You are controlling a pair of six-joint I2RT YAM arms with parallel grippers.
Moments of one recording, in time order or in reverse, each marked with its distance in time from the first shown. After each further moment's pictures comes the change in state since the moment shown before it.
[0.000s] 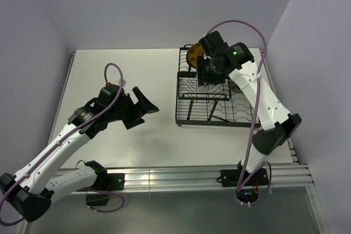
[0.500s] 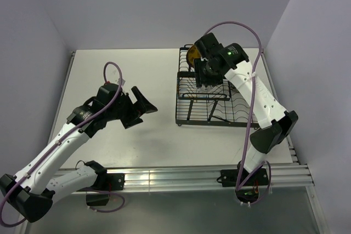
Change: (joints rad) left arm 0.034 0.007 0.013 -0.023 0.026 0.047; right arm 0.023 0.024 -0.013 0.000 0.032 0.000
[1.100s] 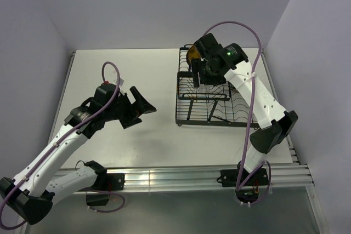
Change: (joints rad) left arm 0.019 -0.021 0.000 -0.008 0.021 0.021; right arm 0.009 0.002 -0.003 0.002 0.034 0.000
